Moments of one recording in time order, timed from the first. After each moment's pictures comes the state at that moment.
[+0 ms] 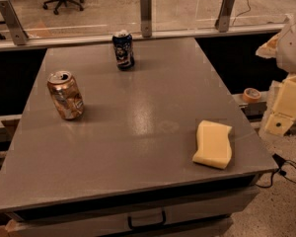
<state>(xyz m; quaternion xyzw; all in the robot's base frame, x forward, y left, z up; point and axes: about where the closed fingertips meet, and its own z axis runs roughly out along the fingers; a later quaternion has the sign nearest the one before) 0.438 -0.217 0.977 -0.60 0.78 -0.03 0.16</state>
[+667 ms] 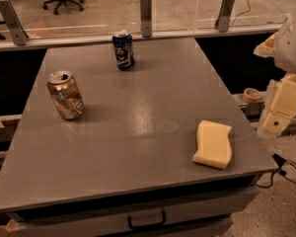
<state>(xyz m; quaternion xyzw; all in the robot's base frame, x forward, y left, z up) 0.442 -0.213 0.977 -0.61 0.78 -0.03 0.17</state>
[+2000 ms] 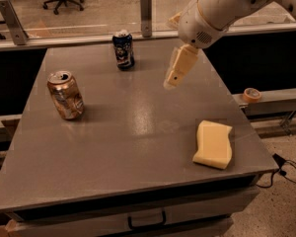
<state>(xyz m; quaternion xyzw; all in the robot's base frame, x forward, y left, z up) 0.609 -0.063 0.959 -0.67 0.66 0.05 0.33</state>
